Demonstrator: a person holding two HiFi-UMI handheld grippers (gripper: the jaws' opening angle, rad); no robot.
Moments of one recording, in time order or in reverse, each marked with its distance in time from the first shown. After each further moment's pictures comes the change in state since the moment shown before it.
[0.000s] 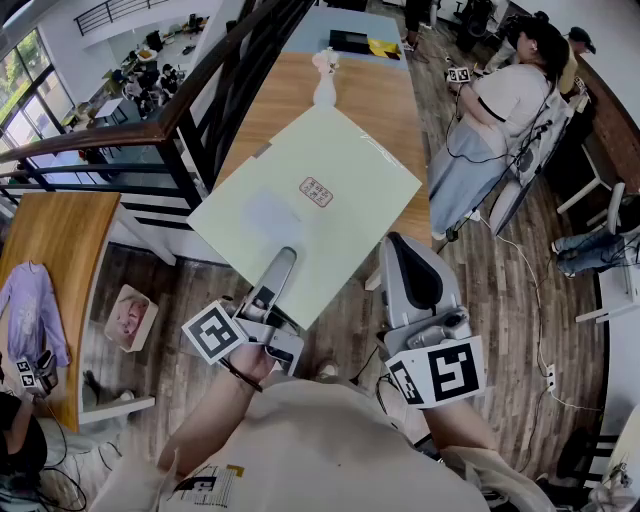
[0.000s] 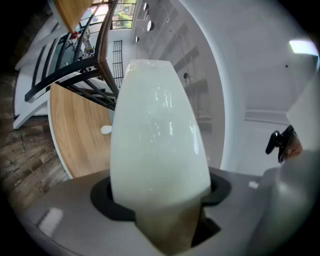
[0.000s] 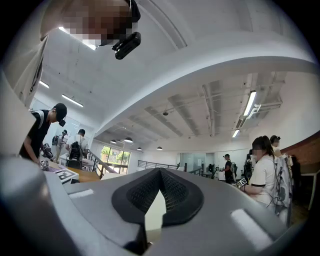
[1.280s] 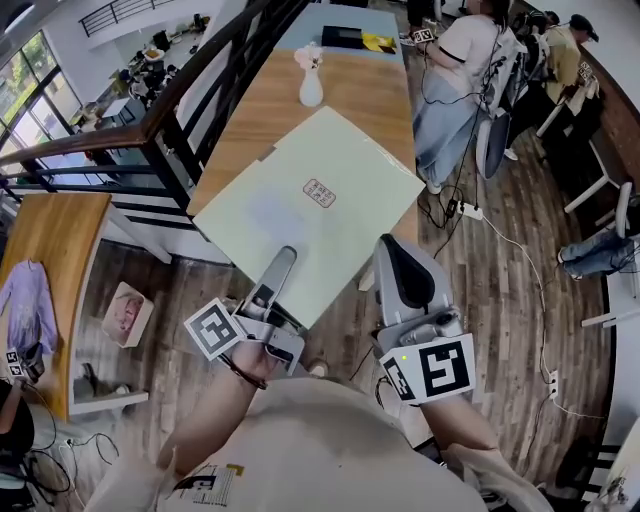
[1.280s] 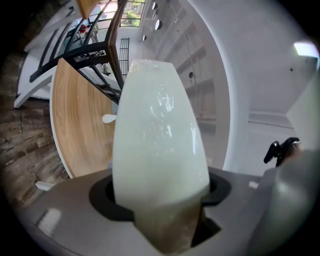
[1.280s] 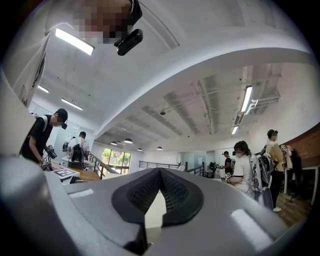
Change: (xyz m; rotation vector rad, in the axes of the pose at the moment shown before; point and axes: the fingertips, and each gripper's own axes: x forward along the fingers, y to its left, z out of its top) left arm 0.070 0.013 -0.088 -0.076 -0.004 0.006; right arm -0.032 -0.101 -0.043 0.038 -0.002 0.014
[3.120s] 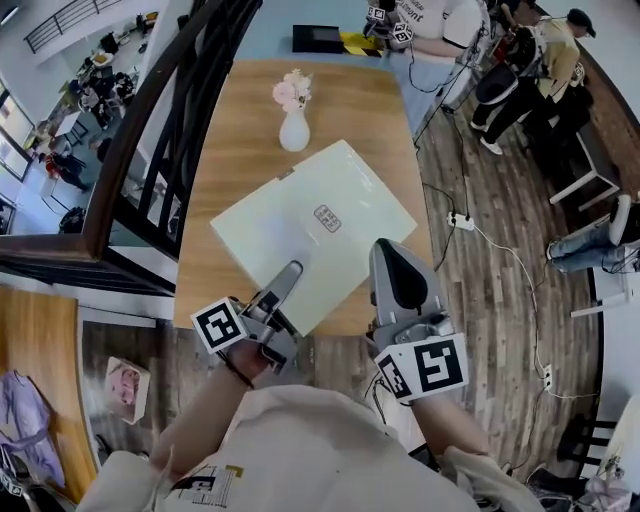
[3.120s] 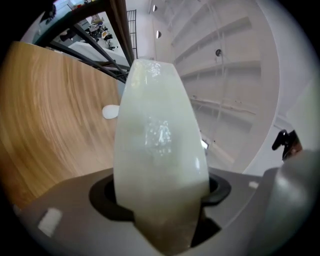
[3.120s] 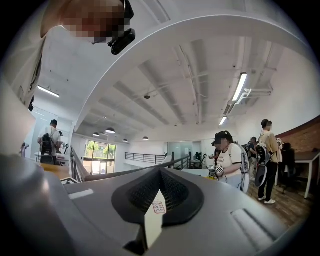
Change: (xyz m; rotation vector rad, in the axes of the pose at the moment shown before) left arm 0.264 0.219 0.223 -0.097 0.292 0.096; right arm 0.380 -0.115 -0.095 0.039 0.127 -0.160
